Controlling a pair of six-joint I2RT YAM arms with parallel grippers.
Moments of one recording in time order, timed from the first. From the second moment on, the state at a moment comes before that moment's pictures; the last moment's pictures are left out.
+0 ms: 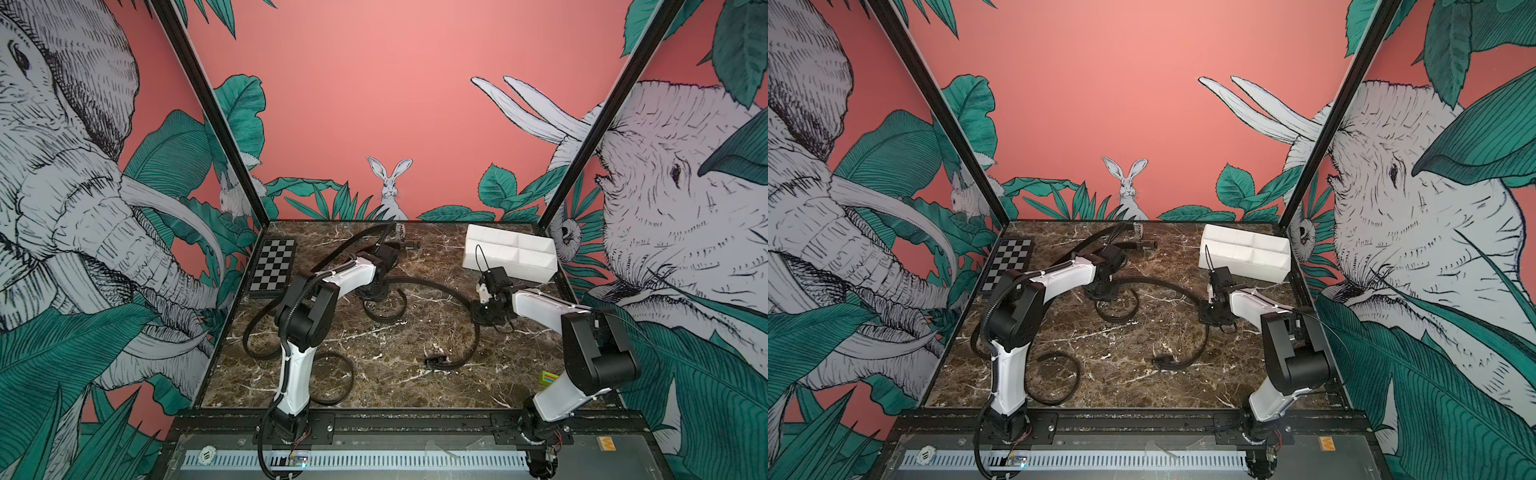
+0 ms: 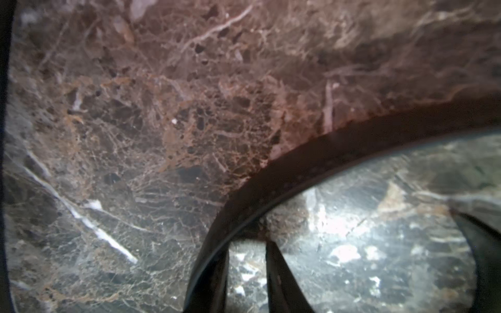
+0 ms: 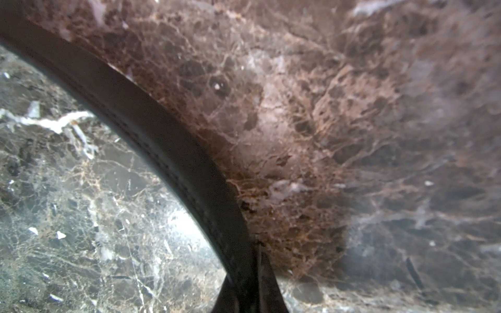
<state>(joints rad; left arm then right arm) -0.56 2.06 1.49 -0.82 -0.18 -0.43 0.22 1.62 0.86 -0.52 -0.15 0.30</state>
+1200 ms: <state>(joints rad) -0.79 2.12 1.58 -0.77 -0.11 -0.20 0.24 1.62 0.86 -0.52 -0.17 0.31</state>
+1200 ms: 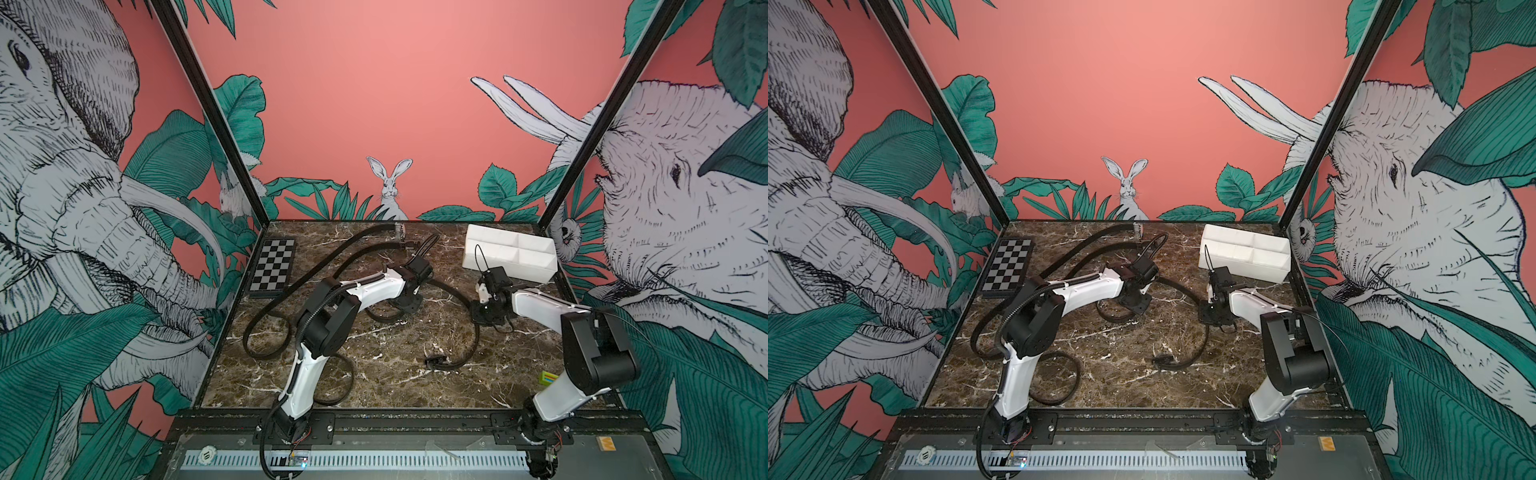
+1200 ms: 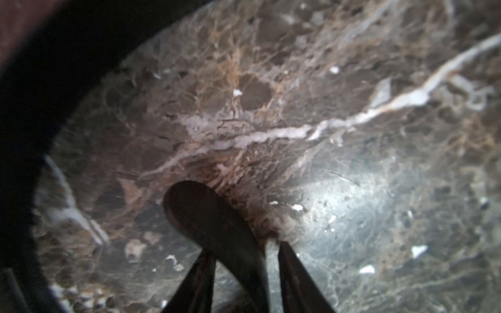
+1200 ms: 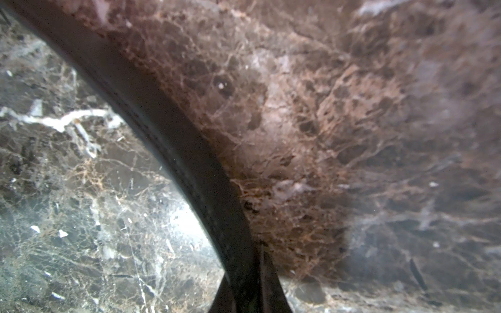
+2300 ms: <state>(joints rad) -0.65 2.26 1.75 -0.58 0.13 -0.42 0.41 1.63 0.95 -0.38 -0.40 0.52</state>
